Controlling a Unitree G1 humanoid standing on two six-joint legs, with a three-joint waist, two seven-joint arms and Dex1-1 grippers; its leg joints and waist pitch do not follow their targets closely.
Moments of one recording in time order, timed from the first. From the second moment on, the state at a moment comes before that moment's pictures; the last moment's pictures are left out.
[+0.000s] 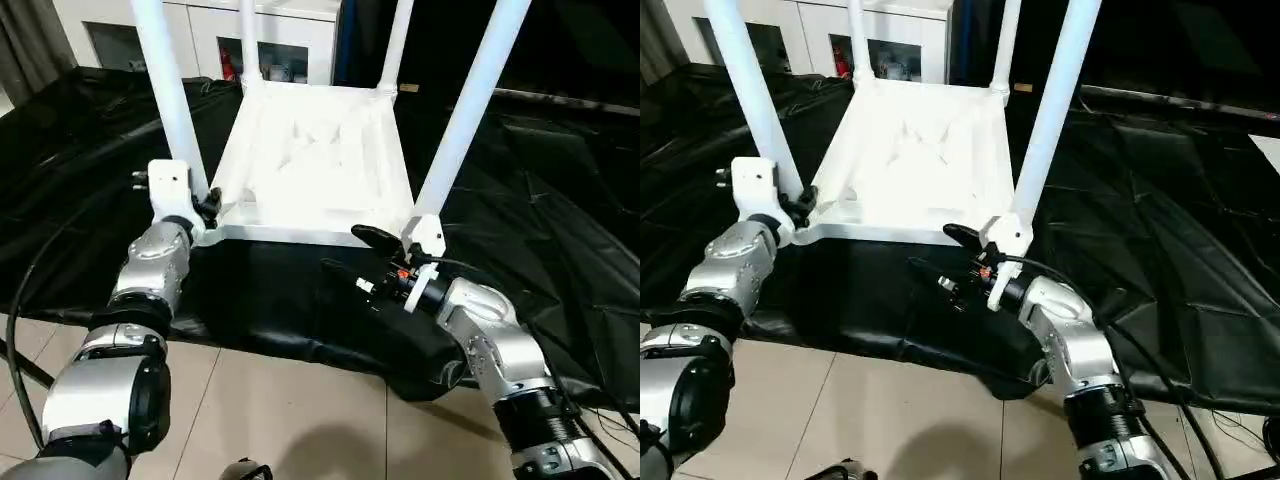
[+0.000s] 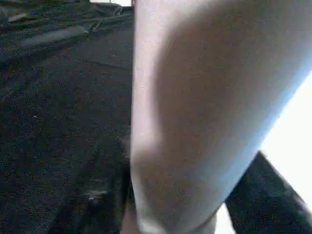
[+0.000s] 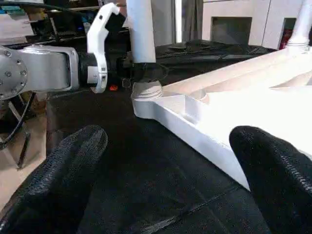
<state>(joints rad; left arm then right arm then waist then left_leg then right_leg) -0.83 0.29 0.23 1.08 -0.11 -0.02 -0.16 -0.39 -0.18 0.11 0.32 0.31 0.09 0.83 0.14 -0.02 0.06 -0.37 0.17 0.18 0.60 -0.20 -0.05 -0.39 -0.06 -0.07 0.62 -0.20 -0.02</state>
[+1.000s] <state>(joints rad) -0.70 -0.08 0.33 0.68 -0.36 0.20 -0.08 -0.52 -0.06 -0.06 0.55 0.36 0.17 0.55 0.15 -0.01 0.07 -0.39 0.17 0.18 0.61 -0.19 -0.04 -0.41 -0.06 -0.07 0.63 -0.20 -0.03</state>
